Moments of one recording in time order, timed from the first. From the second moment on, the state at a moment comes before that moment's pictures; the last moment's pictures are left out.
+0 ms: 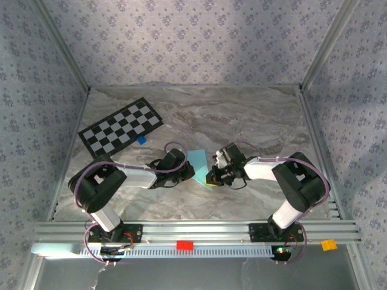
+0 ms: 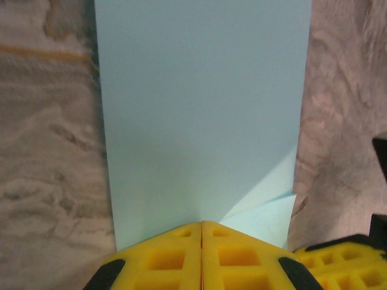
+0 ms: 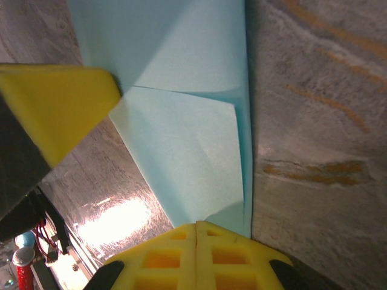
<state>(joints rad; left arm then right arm) -0.84 1.66 0.62 0.25 0.12 -1.10 0.59 1.62 0.62 -0.08 -0.62 0.67</state>
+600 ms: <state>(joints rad) -0.84 1.67 0.61 0.28 0.12 -1.12 0.68 1.63 0.82 -0.22 -0.63 0.59</state>
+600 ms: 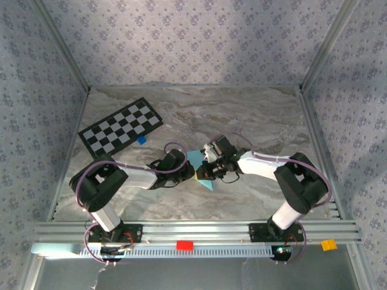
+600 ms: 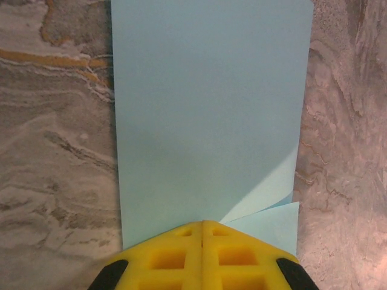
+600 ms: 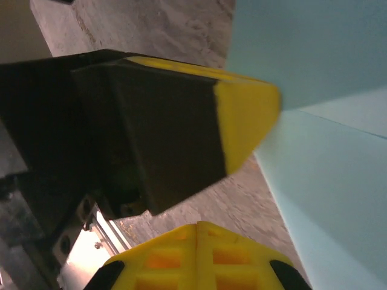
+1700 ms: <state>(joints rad) -0.84 1.67 0.62 0.27 0.12 -1.11 0.64 1.73 0.78 -0.15 -0.63 0.60</state>
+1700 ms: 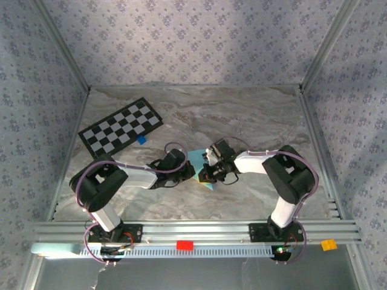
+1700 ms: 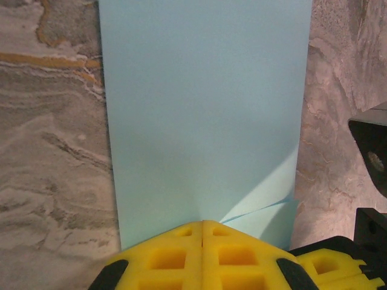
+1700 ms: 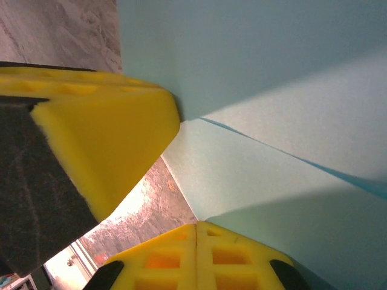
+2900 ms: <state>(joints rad) -0.83 1.67 0.63 0.25 0.12 -1.10 0.53 1.44 0.58 -0.24 -0.70 0.49</state>
